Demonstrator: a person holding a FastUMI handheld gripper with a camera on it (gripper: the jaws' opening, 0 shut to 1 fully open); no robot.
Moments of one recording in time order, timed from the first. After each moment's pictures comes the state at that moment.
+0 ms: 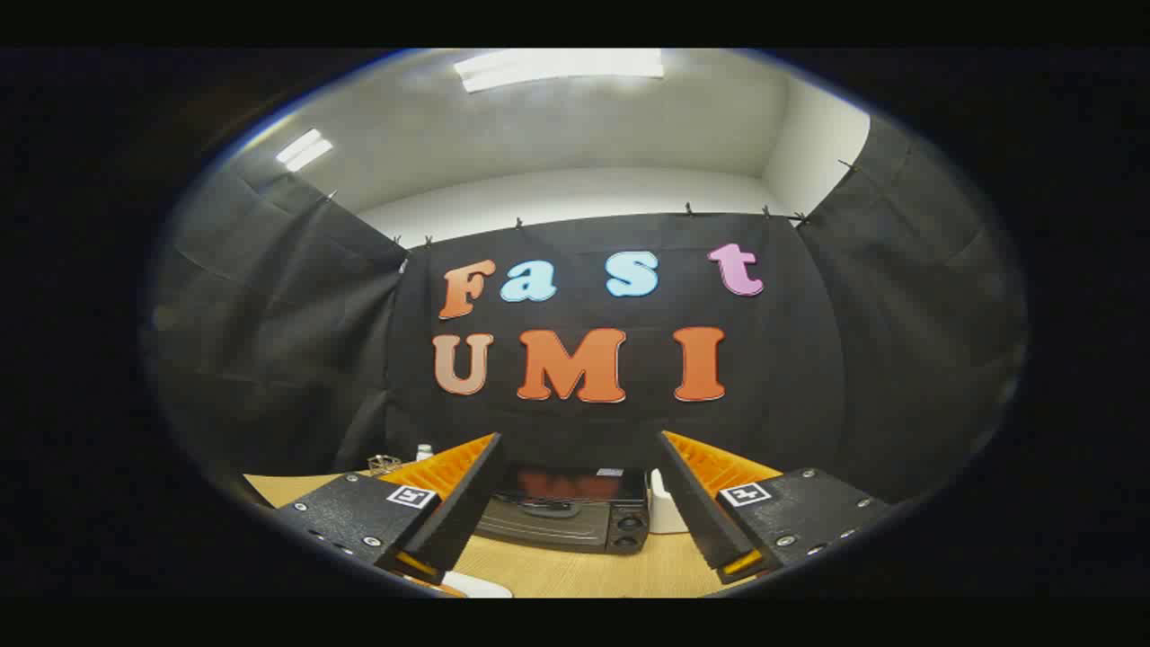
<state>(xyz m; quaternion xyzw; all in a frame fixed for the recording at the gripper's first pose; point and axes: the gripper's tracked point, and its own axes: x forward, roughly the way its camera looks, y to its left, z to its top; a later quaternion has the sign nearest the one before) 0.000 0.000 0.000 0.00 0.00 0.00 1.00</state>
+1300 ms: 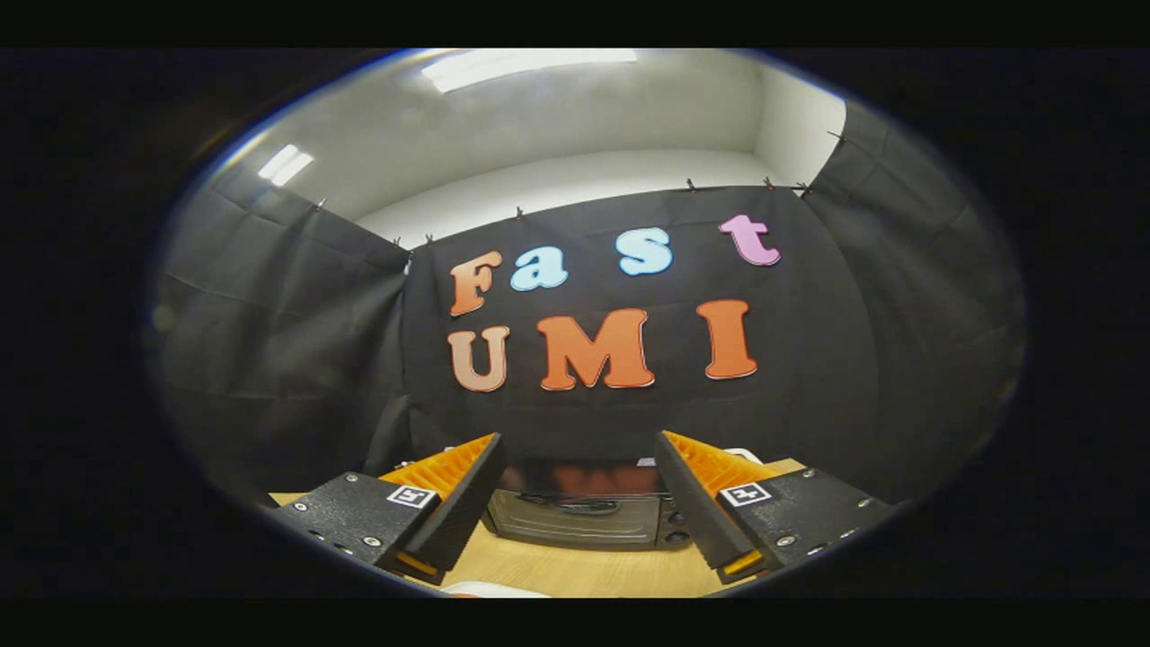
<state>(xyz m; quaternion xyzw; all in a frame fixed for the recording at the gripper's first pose) 0.039 0.035 -0.038 0.05 0.04 0.03 1.00</state>
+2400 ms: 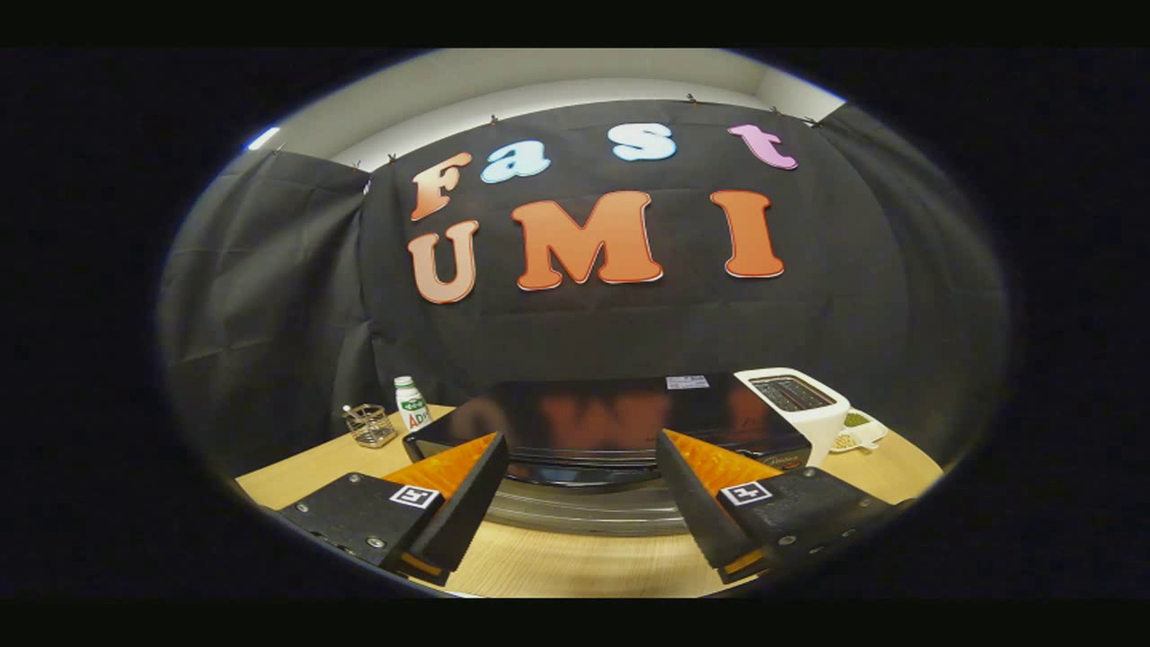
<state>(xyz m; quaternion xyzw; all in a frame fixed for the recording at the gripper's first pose) 0.157 0.063 -0.208 0.03 0.19 0.00 0.98</state>
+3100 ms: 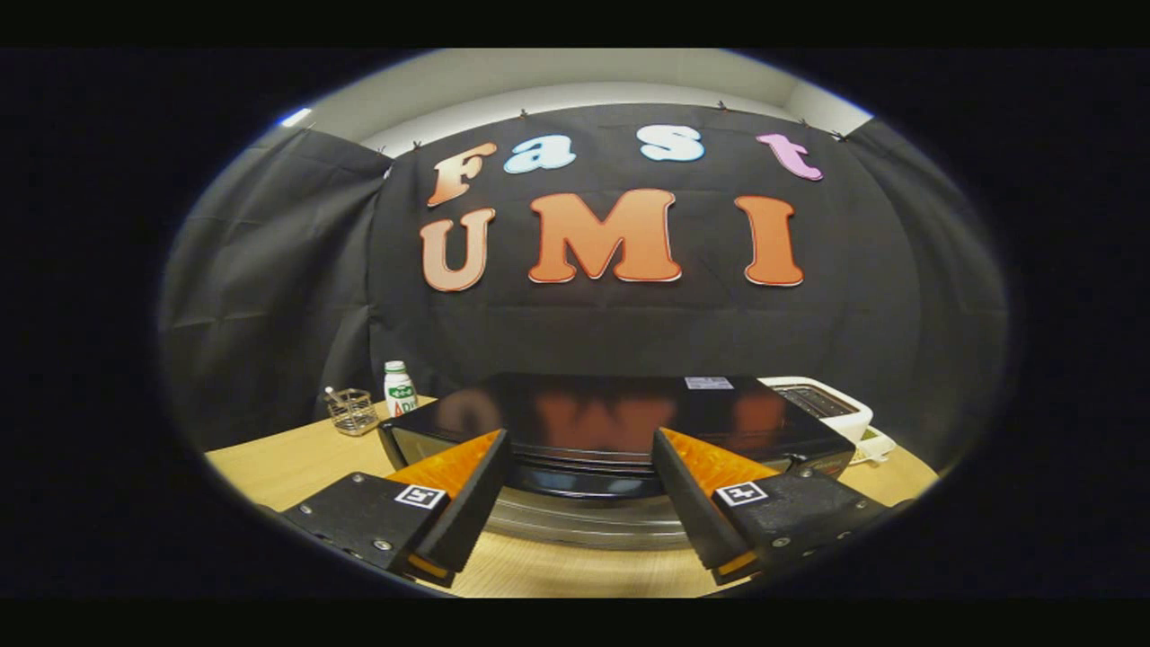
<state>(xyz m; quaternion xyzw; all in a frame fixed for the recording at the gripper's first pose) 0.170 0.078 -0.233 0.01 0.17 0.02 0.99</state>
